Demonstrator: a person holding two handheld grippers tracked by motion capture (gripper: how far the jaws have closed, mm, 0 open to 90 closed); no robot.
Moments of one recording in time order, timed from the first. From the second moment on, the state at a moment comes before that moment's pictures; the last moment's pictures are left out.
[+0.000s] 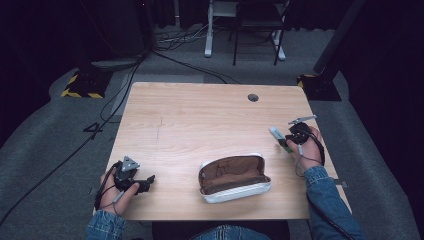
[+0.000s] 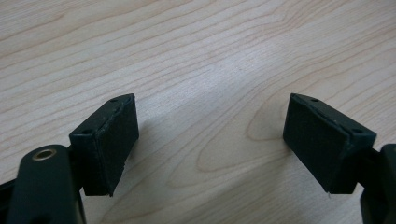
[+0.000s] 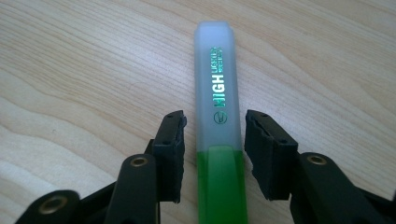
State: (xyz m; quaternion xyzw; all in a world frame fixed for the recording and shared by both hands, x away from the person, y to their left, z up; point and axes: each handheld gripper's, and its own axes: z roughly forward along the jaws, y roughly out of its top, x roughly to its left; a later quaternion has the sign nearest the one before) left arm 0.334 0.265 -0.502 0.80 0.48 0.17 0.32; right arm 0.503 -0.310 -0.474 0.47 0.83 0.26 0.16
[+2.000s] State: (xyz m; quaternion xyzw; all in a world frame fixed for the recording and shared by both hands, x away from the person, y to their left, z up) left arm 0.335 0.265 -0.505 0.80 0.48 0.18 0.33; right arm 0.463 -0.297 -0.387 0.42 0.83 0.33 0.18
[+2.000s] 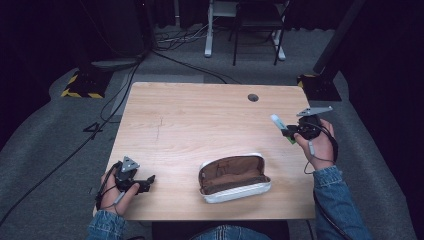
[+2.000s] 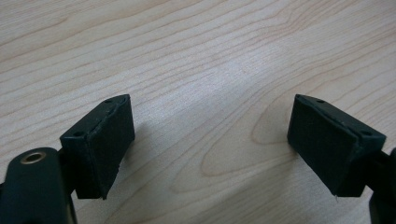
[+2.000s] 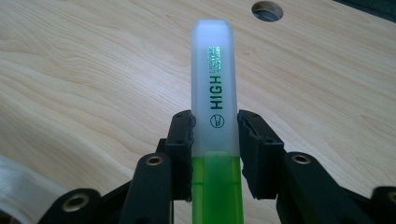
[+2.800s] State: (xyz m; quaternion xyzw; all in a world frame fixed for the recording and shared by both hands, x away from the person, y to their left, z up) left arm 0.335 0.264 -0.505 0.79 0.48 0.18 0.33; right arm 0.426 -0.256 -0.352 0.35 0.86 0.35 0.15
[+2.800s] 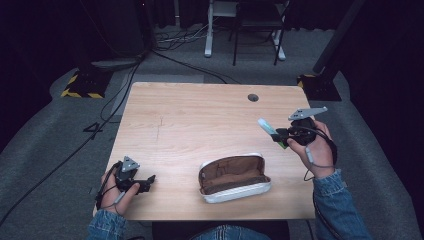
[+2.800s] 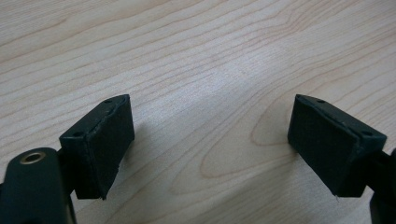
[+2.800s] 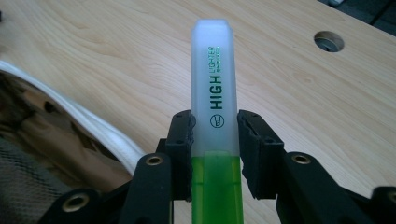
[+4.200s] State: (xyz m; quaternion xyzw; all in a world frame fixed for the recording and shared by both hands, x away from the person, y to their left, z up) left arm 0.335 0.264 -0.505 0.80 0.48 0.18 0.33; right arm 0.372 -0.174 -0.346 0.19 0.93 0.31 0.06
